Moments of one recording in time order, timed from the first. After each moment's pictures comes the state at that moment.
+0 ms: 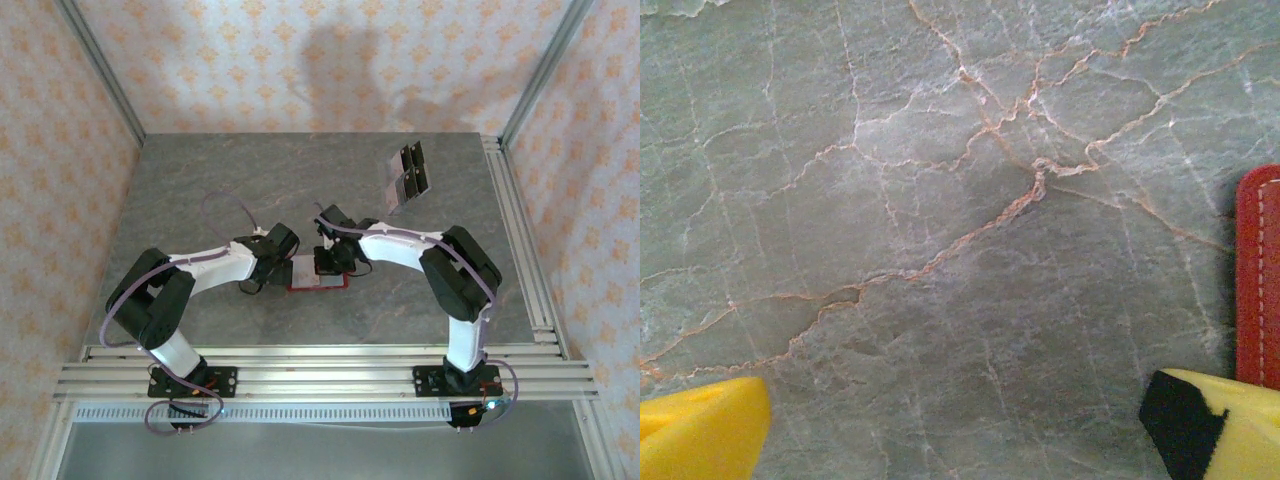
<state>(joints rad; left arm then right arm) -0.57 1.63 0.86 -0.57 -0.33 -0.59 0.75 1.88 1.19 -0.49 -0.25 0.61</state>
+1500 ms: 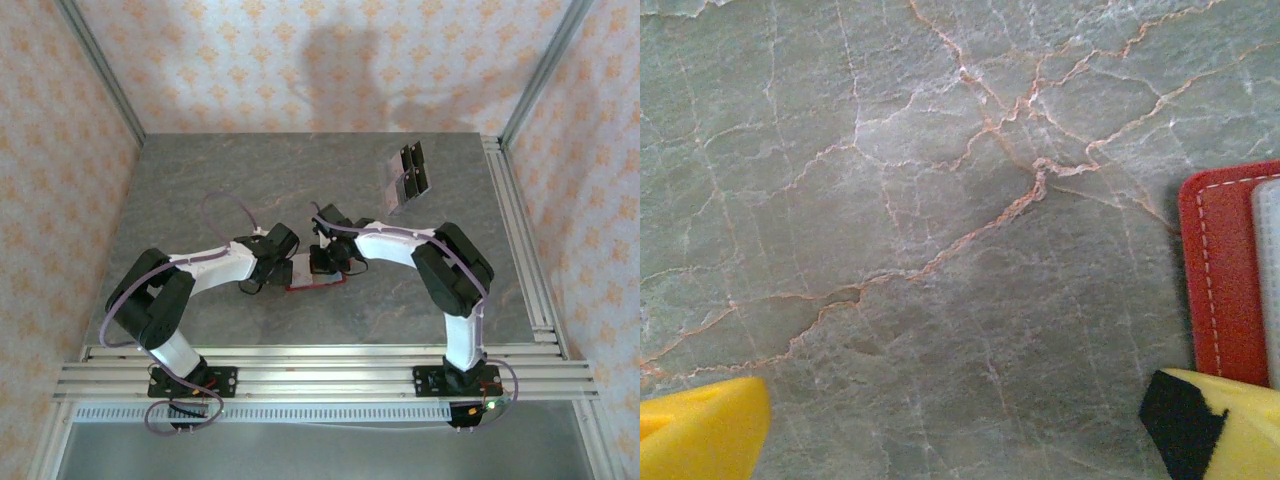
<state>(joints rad) -0.57 1.63 0.86 -0.57 -0.33 -0.59 0.73 1.93 1.21 -0.44 -0.31 0.63</state>
